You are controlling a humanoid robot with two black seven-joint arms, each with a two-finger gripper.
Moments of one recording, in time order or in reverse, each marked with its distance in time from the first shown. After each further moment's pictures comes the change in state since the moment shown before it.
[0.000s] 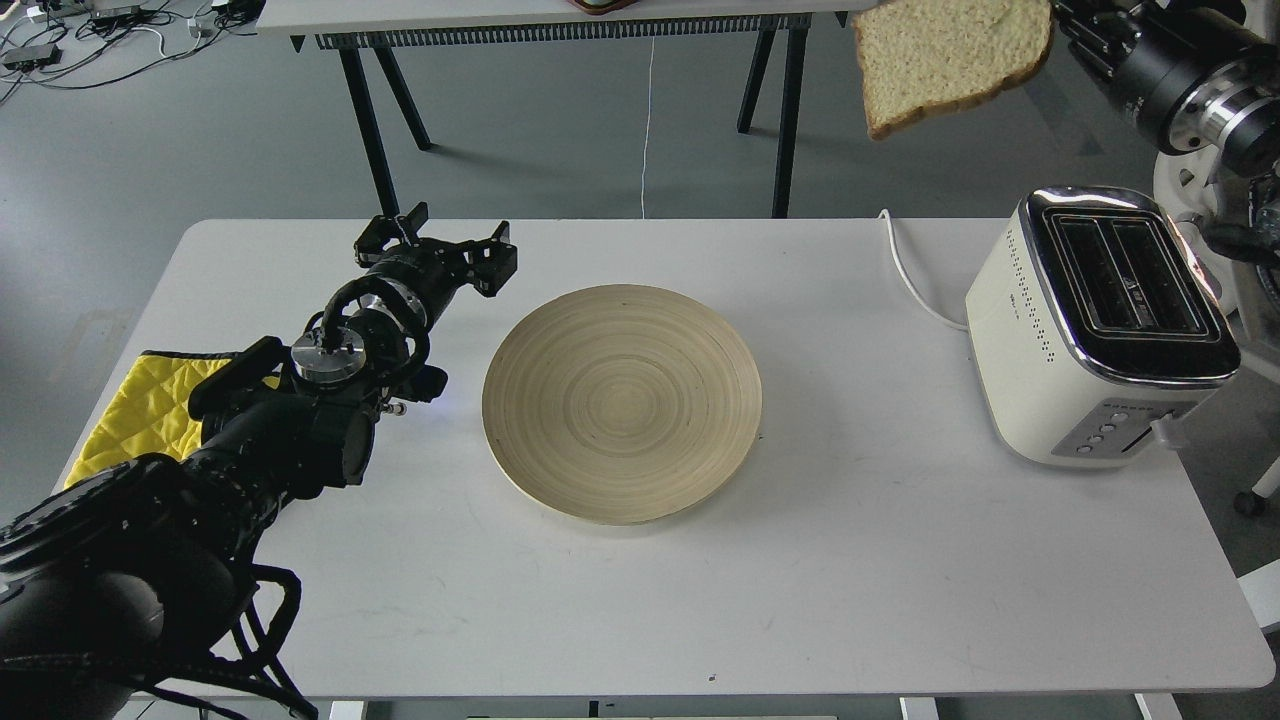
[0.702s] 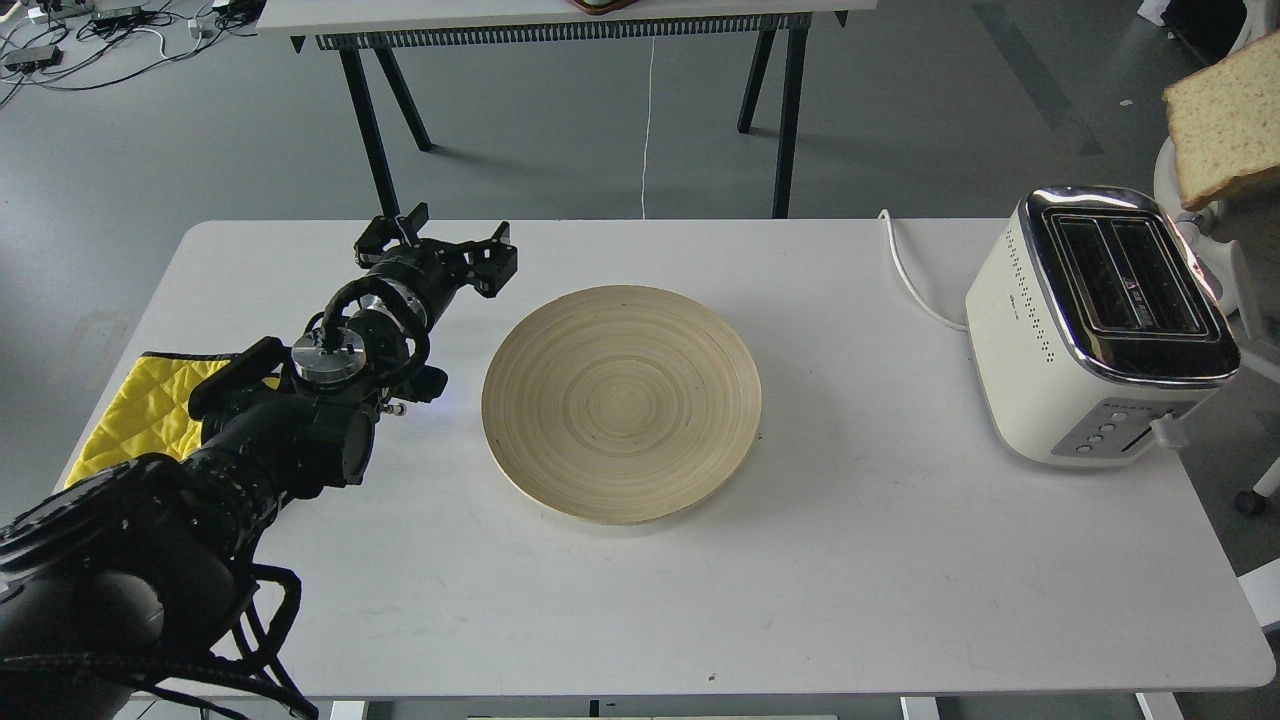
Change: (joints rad) left arm 0.000 0.000 0.000 0.000 0.000 0.000 0.000; right arm 0.080 -0.321 -0.163 0.039 -0.412 -0.051 -0.168
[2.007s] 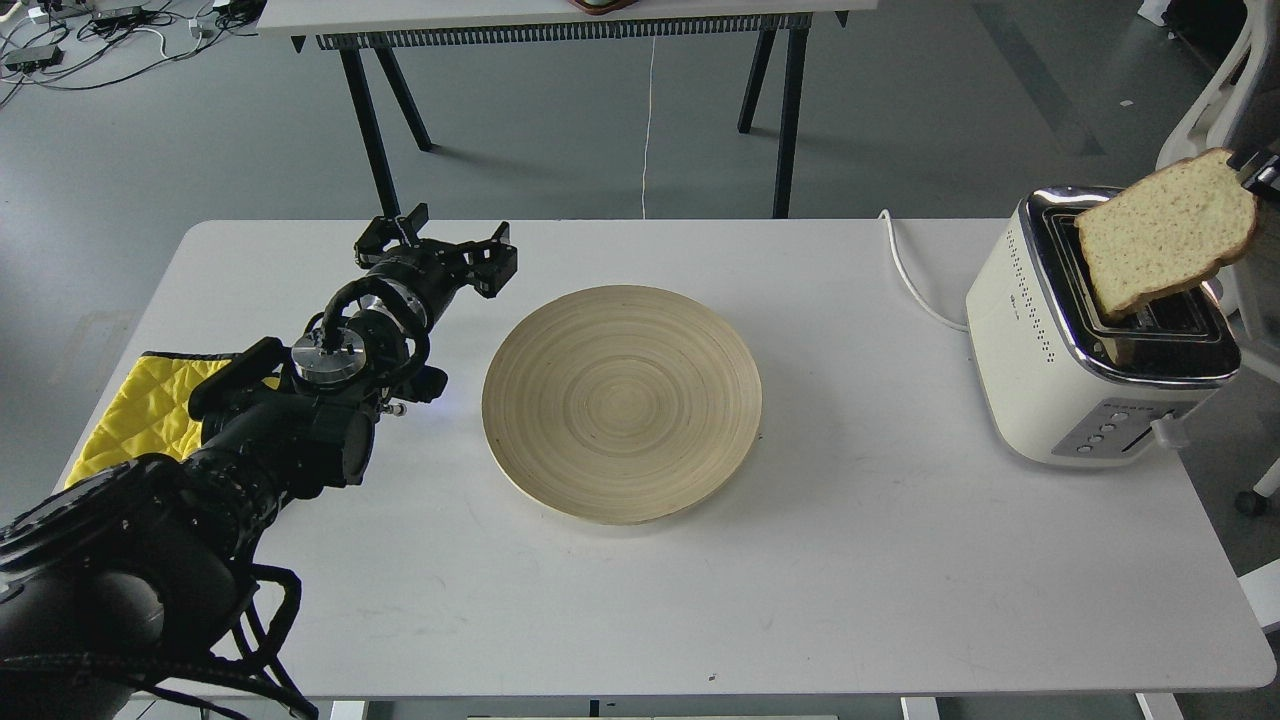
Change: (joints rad) left arm 0.000 0.000 0.000 0.000 -0.001 0.000 0.000; right arm -0.158 0.090 -0.022 0.071 0.011 -0.078 -0.026
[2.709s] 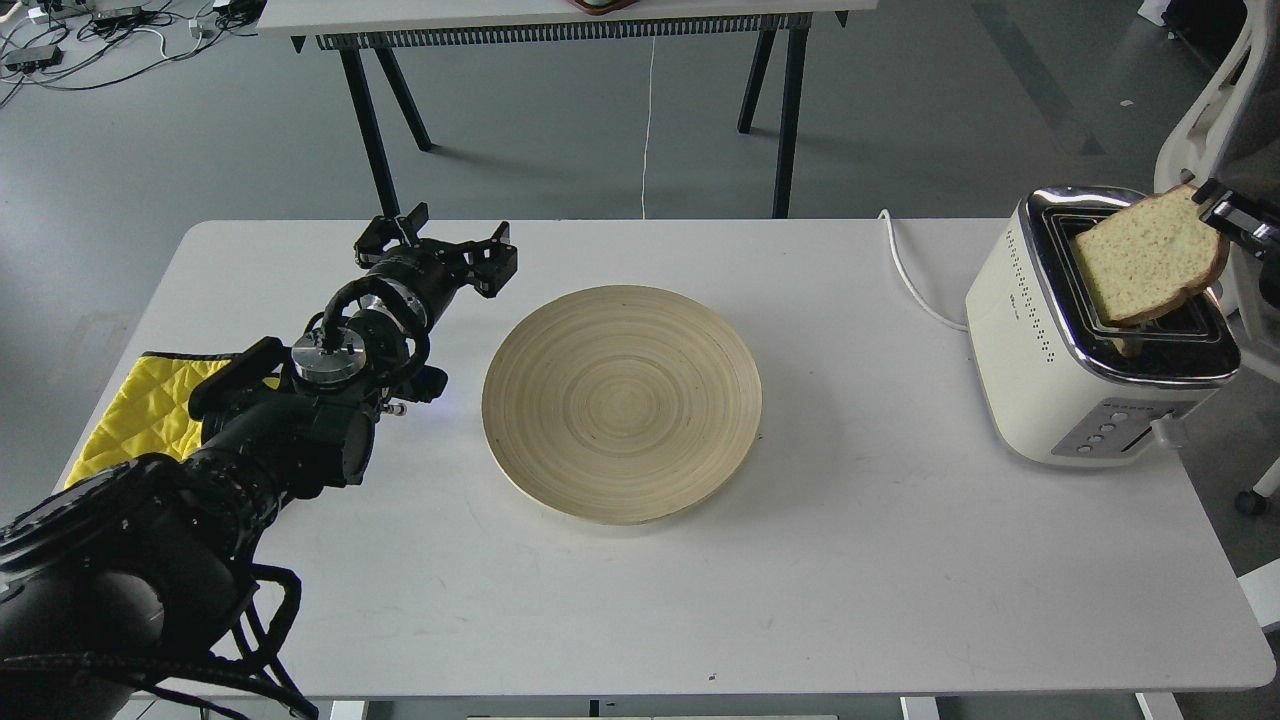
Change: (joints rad) left arm 0.000 0.000 0.000 0.000 0.000 0.000 0.000; right arm -0.071 0.092 0.009 -0.015 0.049 -0.045 -0.043
